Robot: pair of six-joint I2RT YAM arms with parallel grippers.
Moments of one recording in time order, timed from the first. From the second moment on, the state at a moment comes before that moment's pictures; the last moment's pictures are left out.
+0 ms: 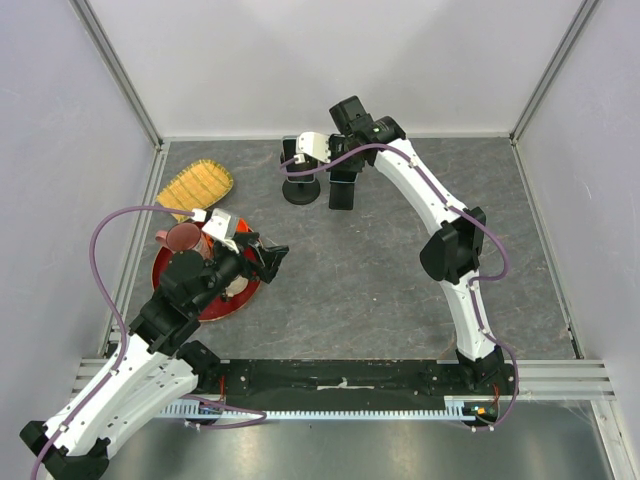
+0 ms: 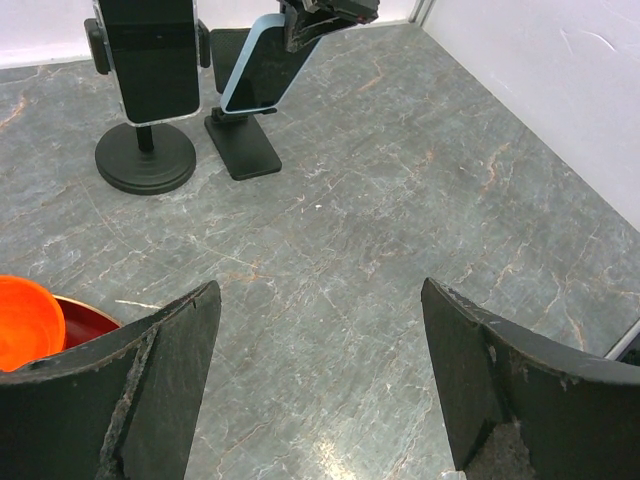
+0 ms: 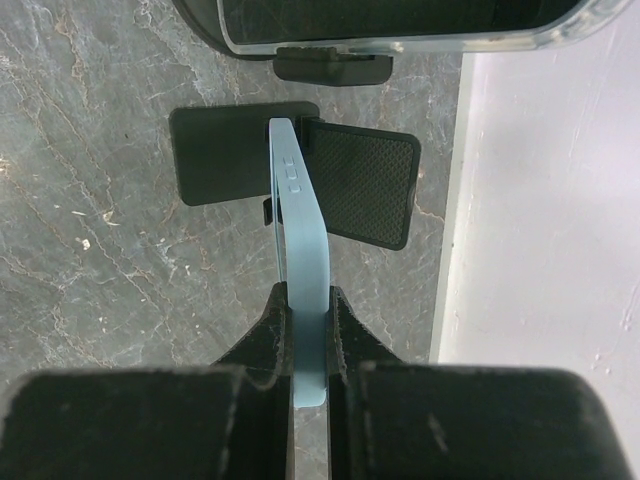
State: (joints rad) left arm -0.63 0.56 0.64 -0.18 -0.02 -0.24; right arm 0.57 2.27 2.44 -1.07 -0.02 -1.03
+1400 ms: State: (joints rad) left arm -0.63 0.56 0.64 -0.17 -0.02 -0.24; right arm 0.52 2.30 2.43 -0.91 -0.07 -1.04
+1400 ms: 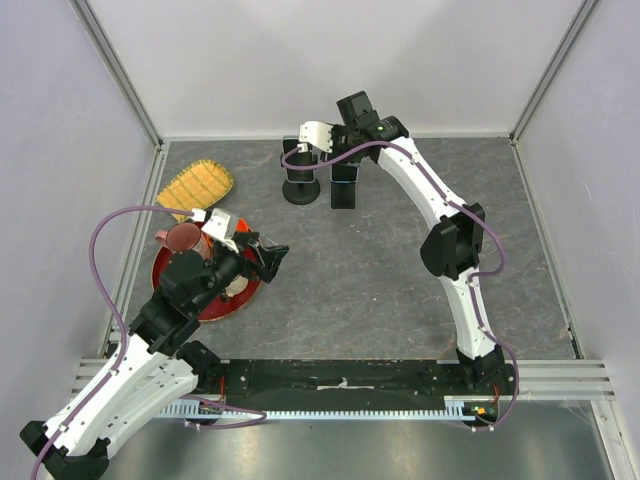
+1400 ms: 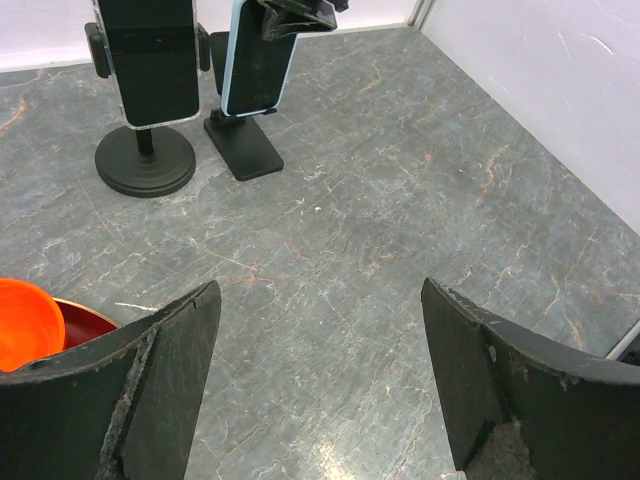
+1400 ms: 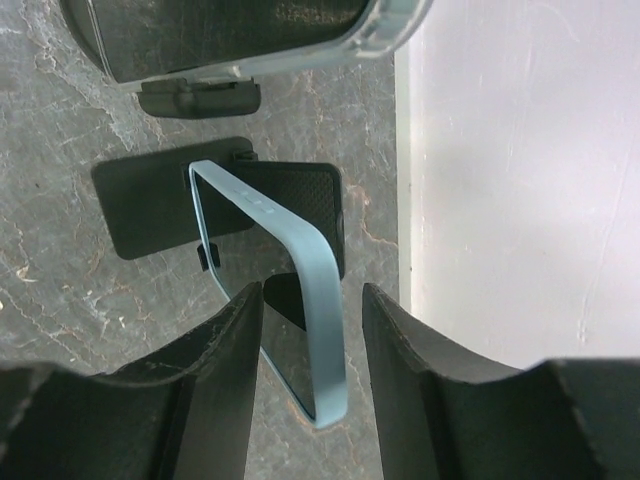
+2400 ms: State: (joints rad) left arm -0.63 0.56 0.64 -0.17 -0.02 -0.24; right arm 0.46 2.37 2.42 -0.73 -0.19 -1.12
